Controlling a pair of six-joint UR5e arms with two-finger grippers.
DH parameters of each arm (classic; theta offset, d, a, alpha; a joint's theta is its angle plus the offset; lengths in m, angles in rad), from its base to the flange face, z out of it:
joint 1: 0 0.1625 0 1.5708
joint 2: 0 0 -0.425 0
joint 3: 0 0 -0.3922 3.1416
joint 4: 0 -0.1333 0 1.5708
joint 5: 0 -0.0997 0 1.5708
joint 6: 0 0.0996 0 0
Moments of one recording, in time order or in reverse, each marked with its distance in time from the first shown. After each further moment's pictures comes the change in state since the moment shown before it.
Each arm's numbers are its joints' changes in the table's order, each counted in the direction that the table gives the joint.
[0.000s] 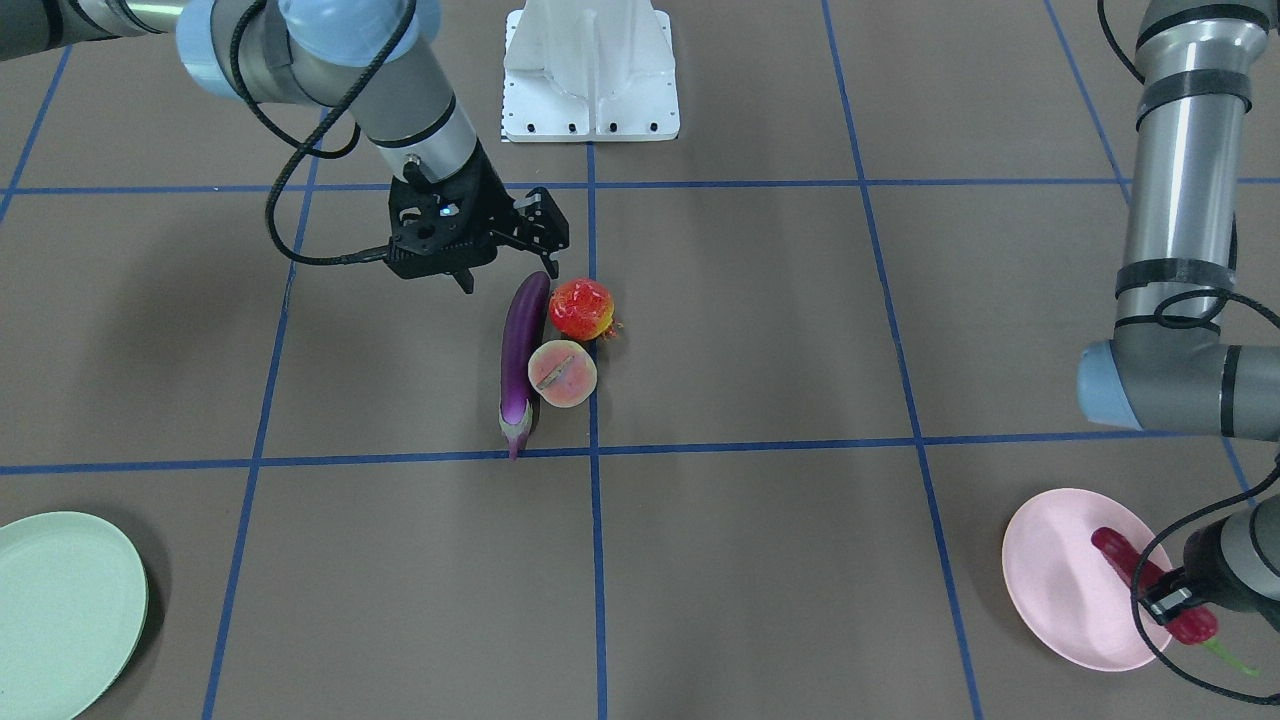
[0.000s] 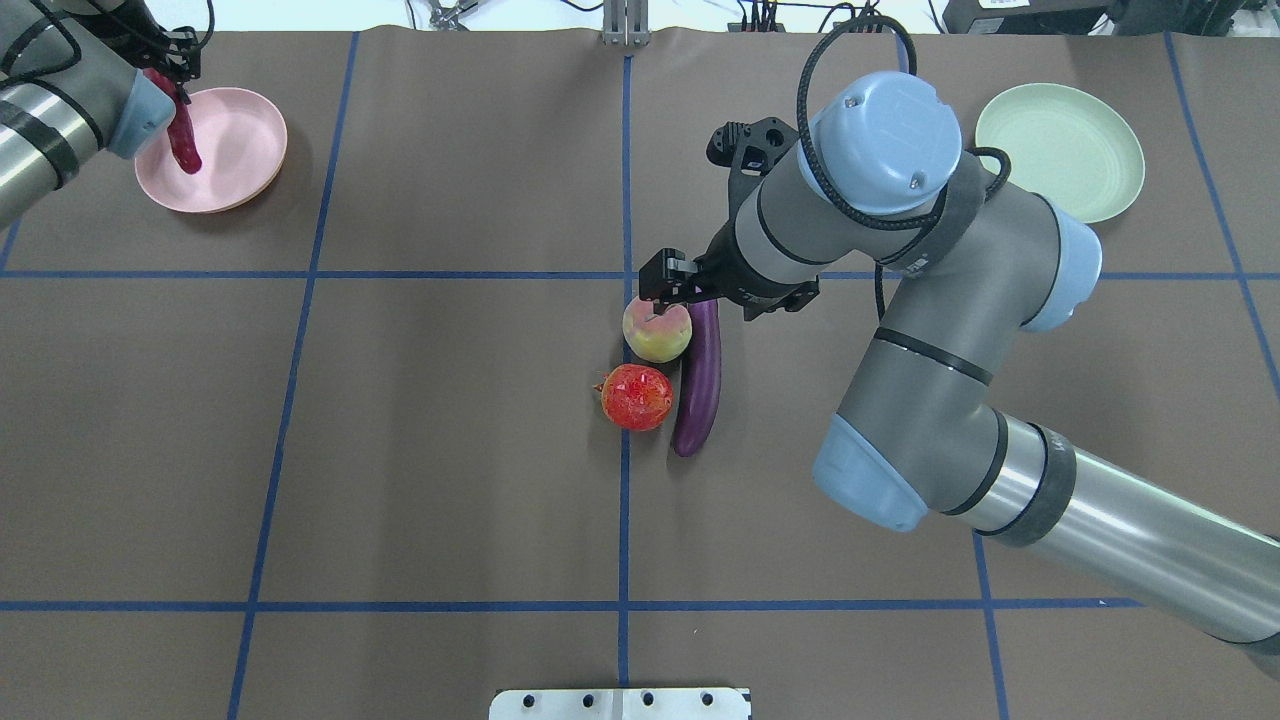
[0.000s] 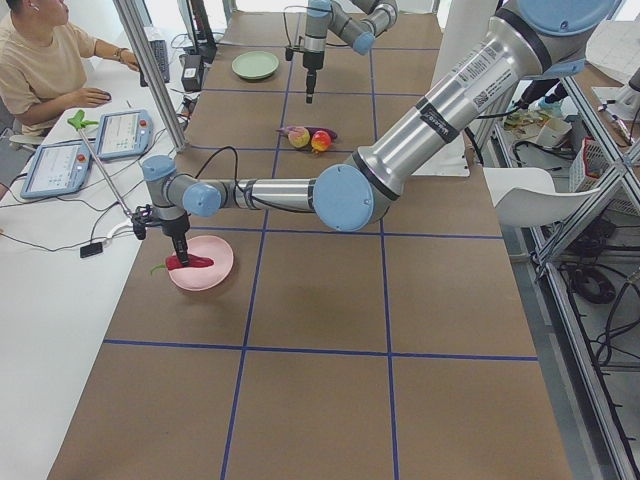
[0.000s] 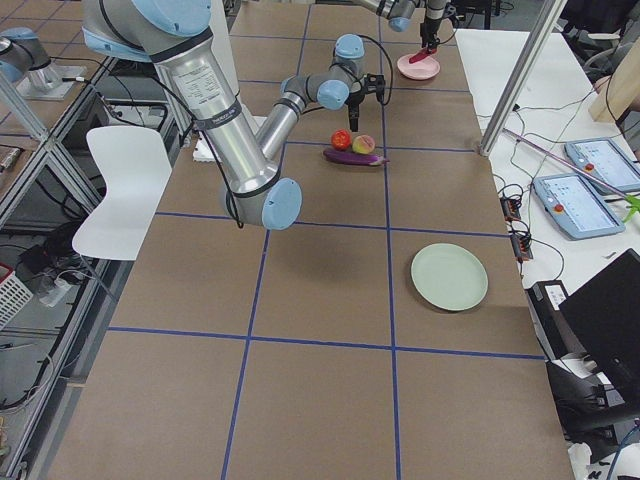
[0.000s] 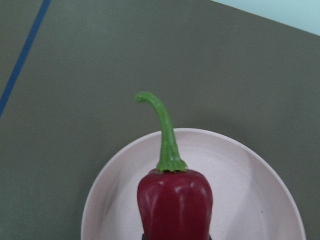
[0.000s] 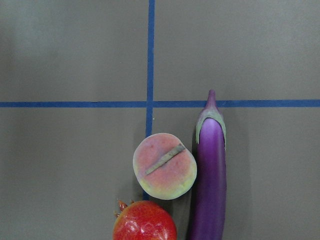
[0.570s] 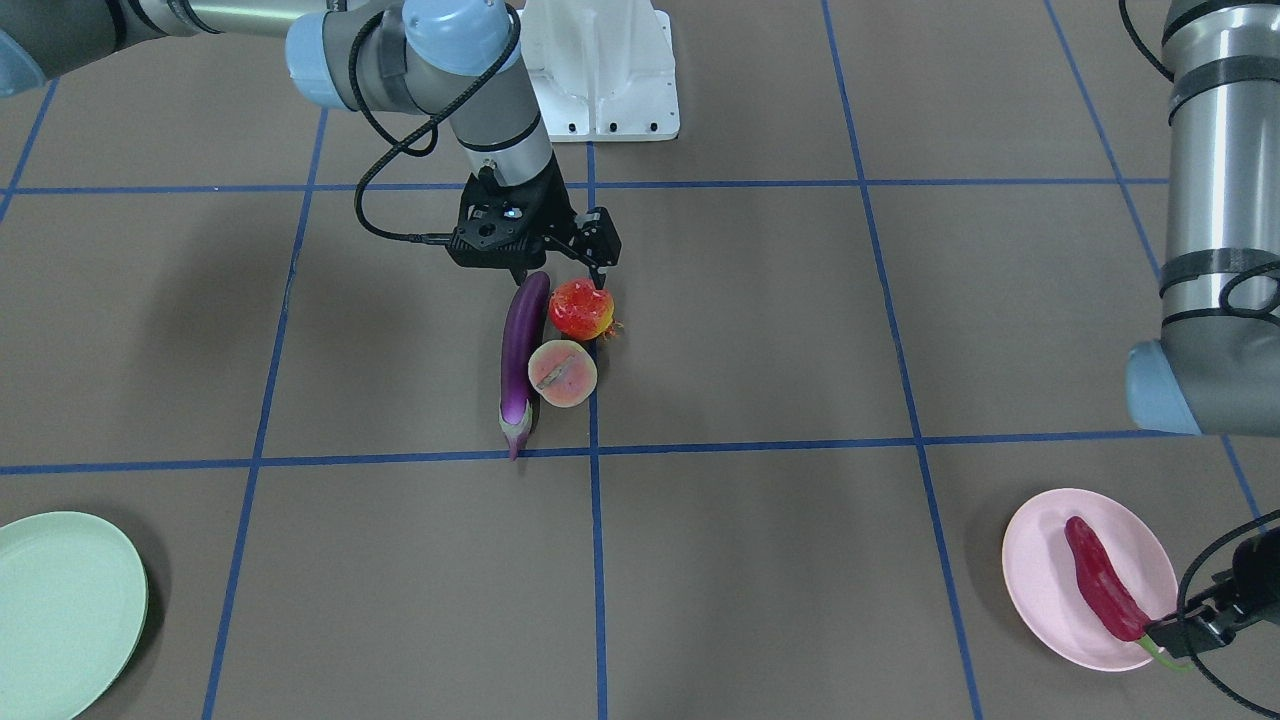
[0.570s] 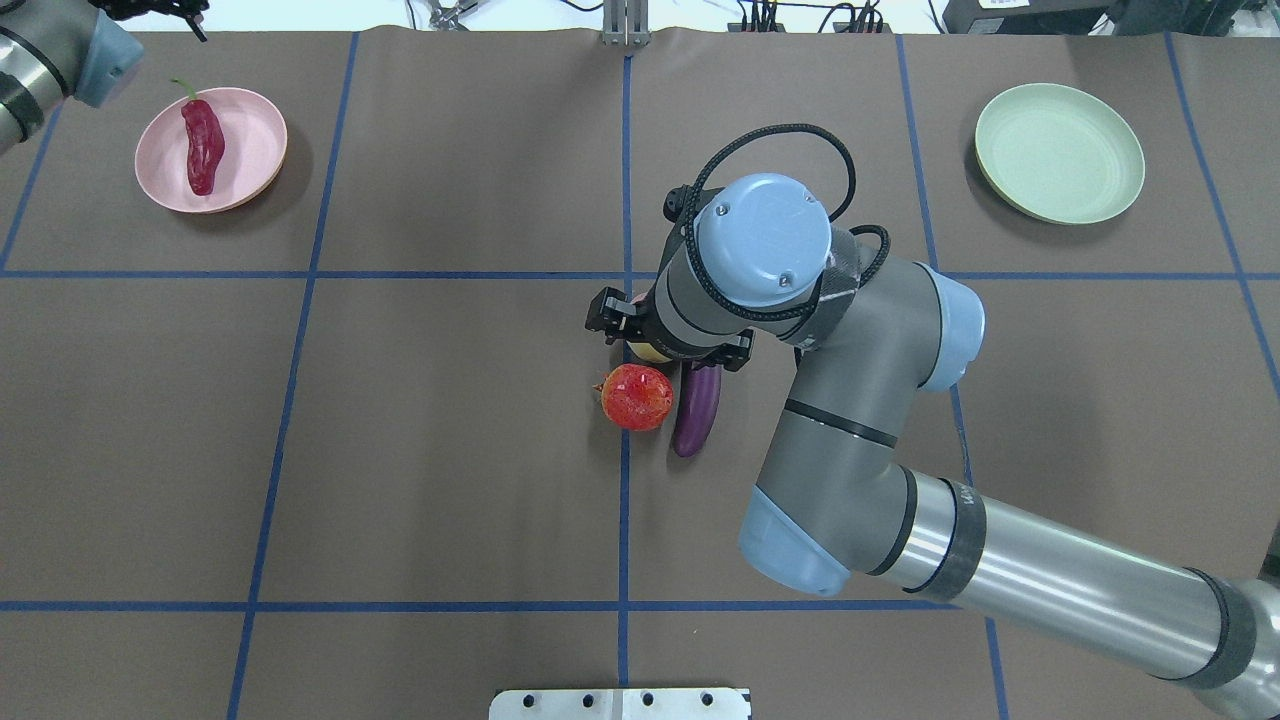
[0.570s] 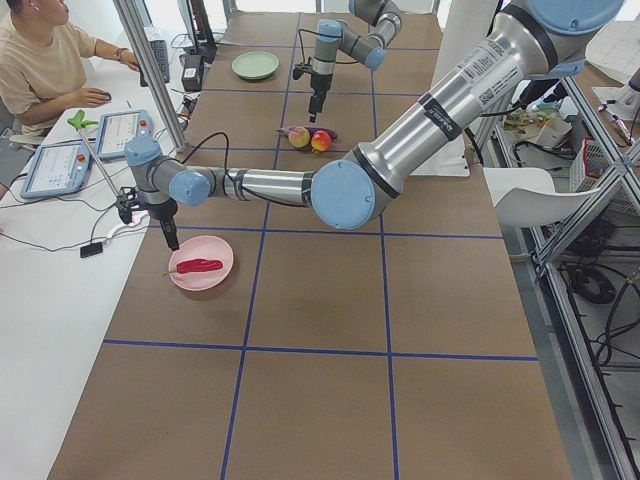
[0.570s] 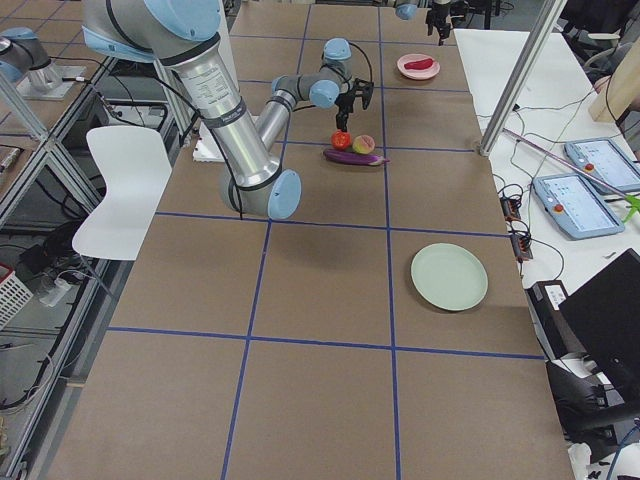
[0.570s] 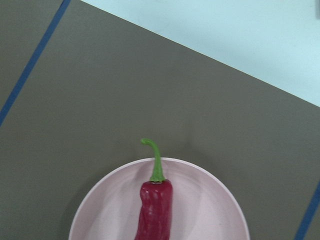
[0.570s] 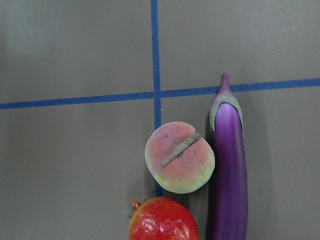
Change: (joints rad) left arm -0.054 -0.015 -0.095 0.001 0.174 -0.069; right arm -0.116 0.060 -0.094 0.000 0.149 0.313
